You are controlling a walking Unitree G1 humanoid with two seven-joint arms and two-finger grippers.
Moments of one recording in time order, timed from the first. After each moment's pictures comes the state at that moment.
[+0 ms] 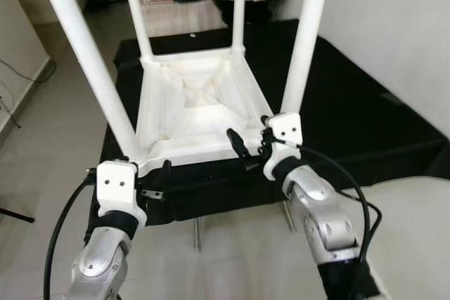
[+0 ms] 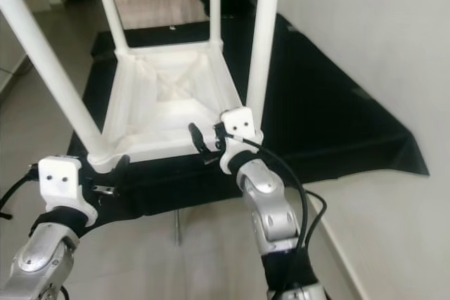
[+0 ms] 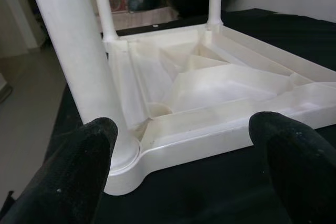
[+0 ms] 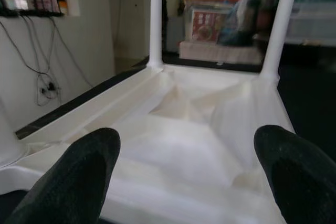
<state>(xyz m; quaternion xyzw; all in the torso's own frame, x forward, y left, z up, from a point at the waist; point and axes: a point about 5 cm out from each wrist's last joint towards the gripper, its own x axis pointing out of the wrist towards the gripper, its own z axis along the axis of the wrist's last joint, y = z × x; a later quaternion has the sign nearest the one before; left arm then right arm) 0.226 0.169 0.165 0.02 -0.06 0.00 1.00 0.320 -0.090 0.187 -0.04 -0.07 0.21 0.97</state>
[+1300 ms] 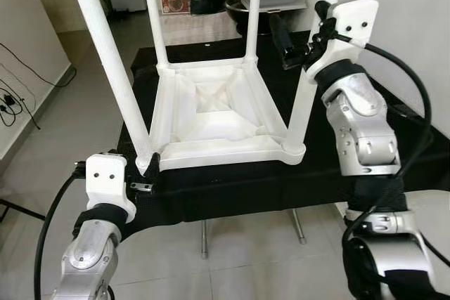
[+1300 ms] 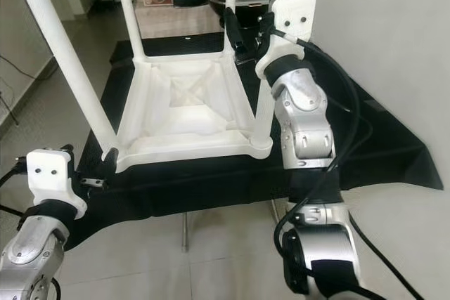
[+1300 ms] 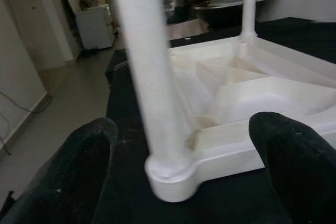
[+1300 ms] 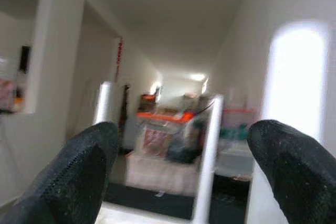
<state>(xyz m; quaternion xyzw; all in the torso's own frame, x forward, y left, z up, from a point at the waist) 0.235 0.181 0.177 0.03 -0.08 0.02 1.00 0.357 -0.161 0.350 -0.07 -0.30 0.10 0.95</state>
